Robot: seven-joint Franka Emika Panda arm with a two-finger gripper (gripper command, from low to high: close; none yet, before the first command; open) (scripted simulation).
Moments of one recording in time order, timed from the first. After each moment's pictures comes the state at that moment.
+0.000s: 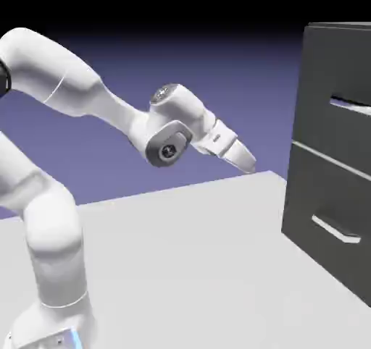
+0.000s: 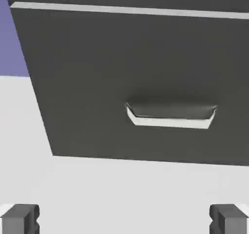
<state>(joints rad) -0.03 -0.59 0.02 -2.80 0.05 3.02 0.75</state>
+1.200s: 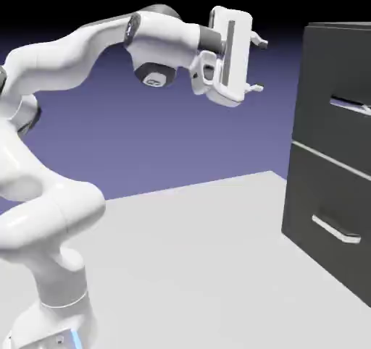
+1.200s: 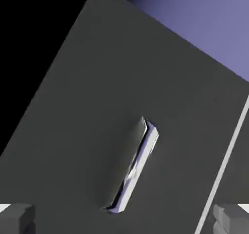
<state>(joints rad) -1.16 -1.08 0.75 -2.37 1.62 2.53 0.93</state>
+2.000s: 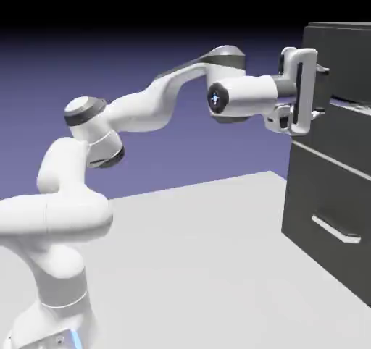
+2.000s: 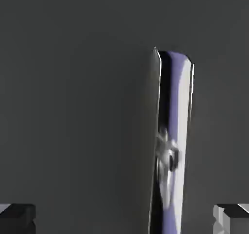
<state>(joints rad) -1.92 -1.42 1.23 -2.08 2.66 2.21 1.05</state>
